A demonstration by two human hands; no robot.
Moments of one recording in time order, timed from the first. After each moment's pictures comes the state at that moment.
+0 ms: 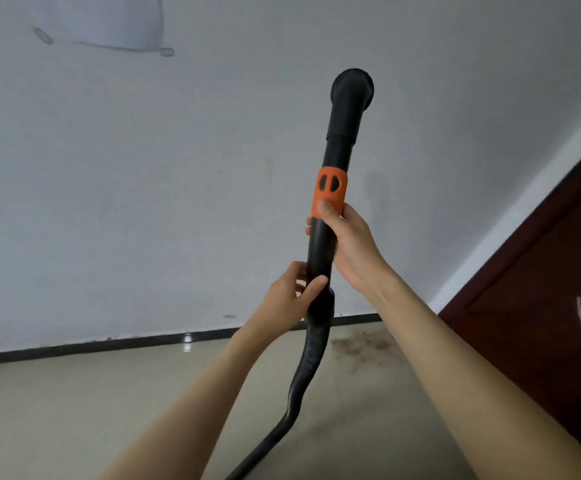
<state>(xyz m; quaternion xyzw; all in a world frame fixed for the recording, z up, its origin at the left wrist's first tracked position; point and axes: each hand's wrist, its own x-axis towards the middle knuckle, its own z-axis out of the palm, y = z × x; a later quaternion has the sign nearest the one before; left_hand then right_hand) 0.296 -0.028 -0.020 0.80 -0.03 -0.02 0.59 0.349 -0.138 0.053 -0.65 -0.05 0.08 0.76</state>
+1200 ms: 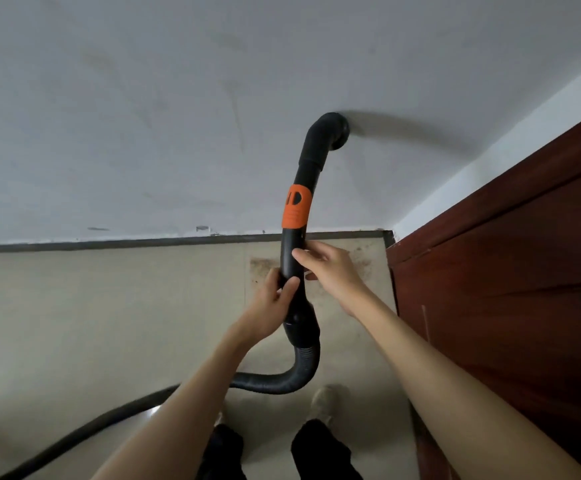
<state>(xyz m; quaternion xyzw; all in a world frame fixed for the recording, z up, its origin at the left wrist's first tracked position) 0.570 -0.440 -0.325 0.75 0.16 -0.19 0.60 0.637 -0.561 -0.298 -0.77 0.04 0.28 0.57</state>
